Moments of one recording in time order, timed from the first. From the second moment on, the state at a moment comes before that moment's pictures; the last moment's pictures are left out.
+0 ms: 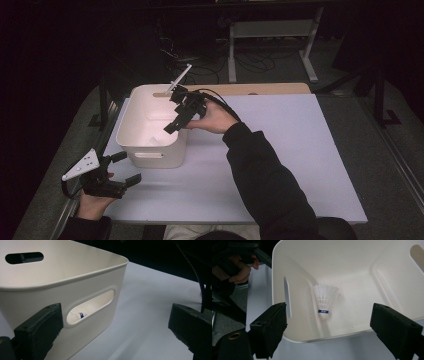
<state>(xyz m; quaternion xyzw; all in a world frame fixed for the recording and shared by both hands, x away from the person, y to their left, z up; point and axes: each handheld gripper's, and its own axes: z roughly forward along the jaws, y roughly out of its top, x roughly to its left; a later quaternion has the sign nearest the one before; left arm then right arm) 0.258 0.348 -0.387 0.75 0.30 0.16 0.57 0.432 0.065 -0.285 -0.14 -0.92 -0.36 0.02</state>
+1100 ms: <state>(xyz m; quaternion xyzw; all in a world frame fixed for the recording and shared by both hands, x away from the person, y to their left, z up) 0.259 0.348 -0.387 0.75 0.30 0.16 0.57 0.425 0.013 -0.279 -0.18 -0.90 -0.40 -0.03</state>
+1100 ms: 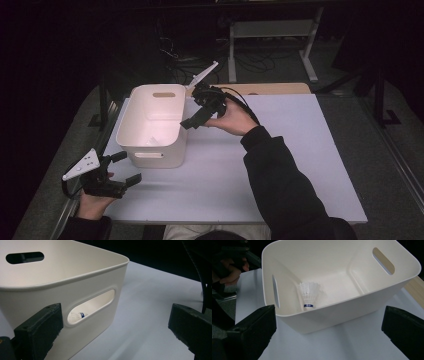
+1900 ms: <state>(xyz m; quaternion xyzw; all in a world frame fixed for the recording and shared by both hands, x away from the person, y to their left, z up) 0.259 0.348 -0.388 0.75 0.30 0.16 0.57 0.414 -0.027 -0.293 -0.20 -0.89 -0.42 -0.04</state>
